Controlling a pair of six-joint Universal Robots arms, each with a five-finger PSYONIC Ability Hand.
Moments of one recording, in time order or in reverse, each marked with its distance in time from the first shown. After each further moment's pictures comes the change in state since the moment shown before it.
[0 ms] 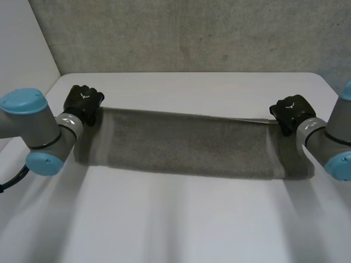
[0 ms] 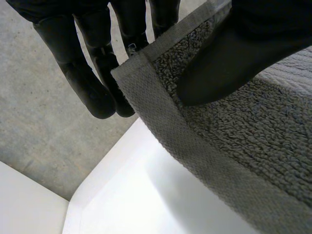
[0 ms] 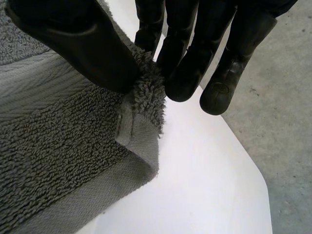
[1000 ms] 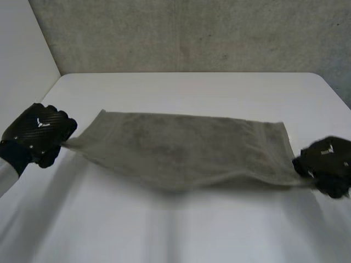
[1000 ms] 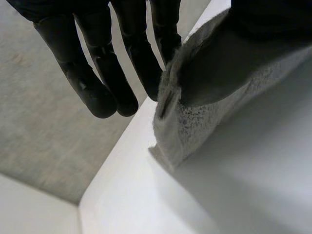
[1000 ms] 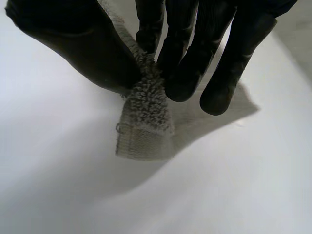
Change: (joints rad) left arm 0.327 0.973 -0.890 -0.199 0.485 0.185; right arm -0.249 -0.718 0.506 0.783 -0.282 -0.371; left_hand 0.000 0.000 -0.004 0.000 -0.005; right_hand 0.001 0.000 0.000 0.000 0.000
